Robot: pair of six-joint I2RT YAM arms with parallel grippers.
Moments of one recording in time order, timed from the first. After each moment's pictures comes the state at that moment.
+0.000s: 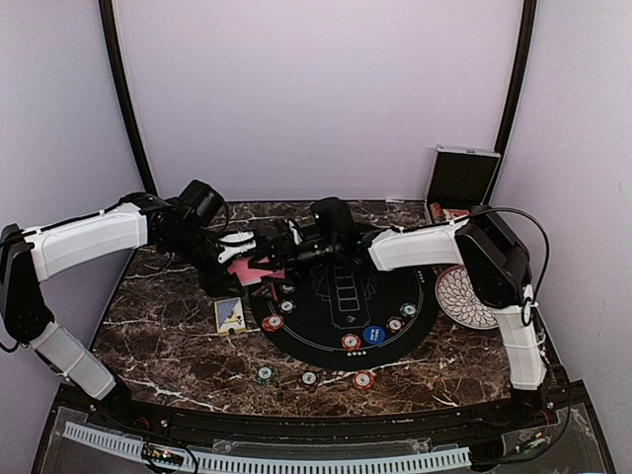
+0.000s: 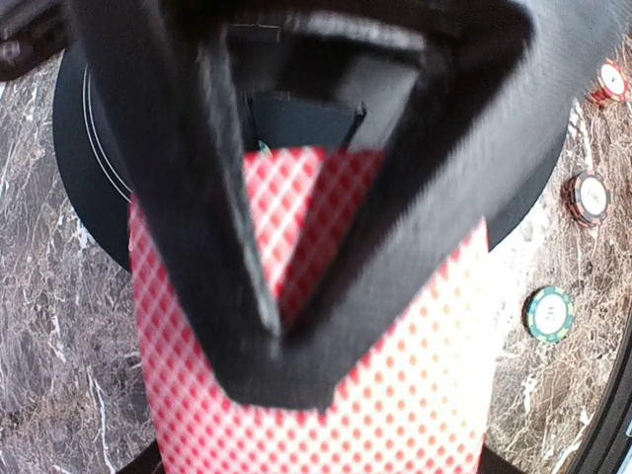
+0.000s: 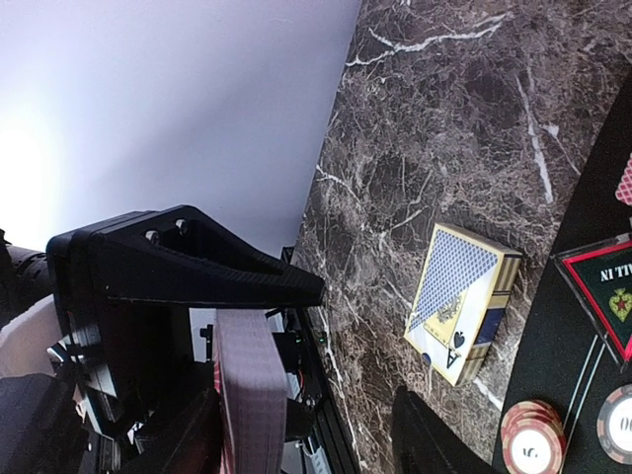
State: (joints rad) left arm -0.56 1.50 1.20 -0.80 0.23 0.64; right arm 0.87 2.22 1.60 0.23 -0.78 1.05
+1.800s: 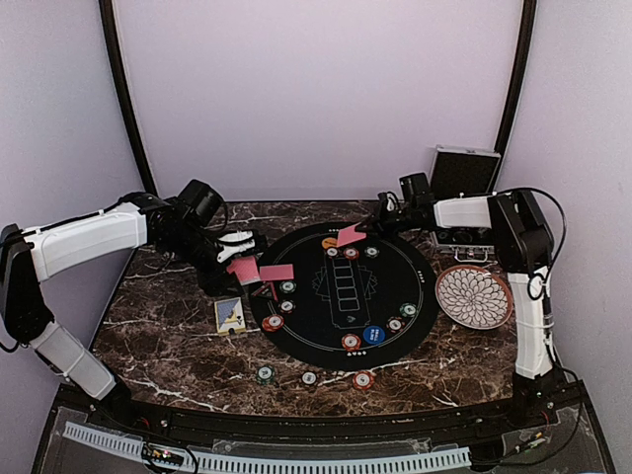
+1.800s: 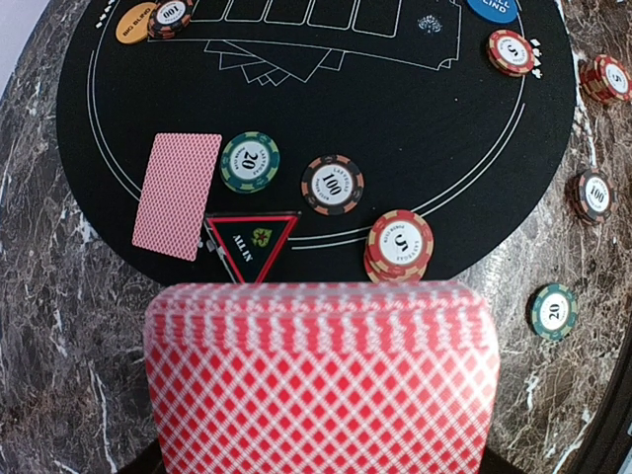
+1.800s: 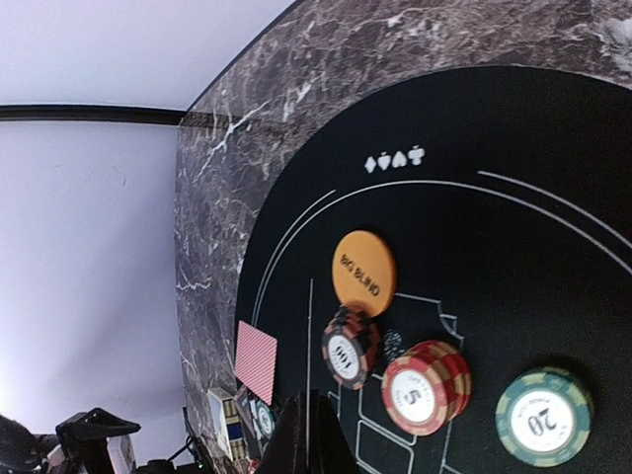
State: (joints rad) left arm -0.56 1.50 1.20 -0.80 0.22 0.64; right arm 0.37 2.24 1.64 -0.08 -0.70 0.82
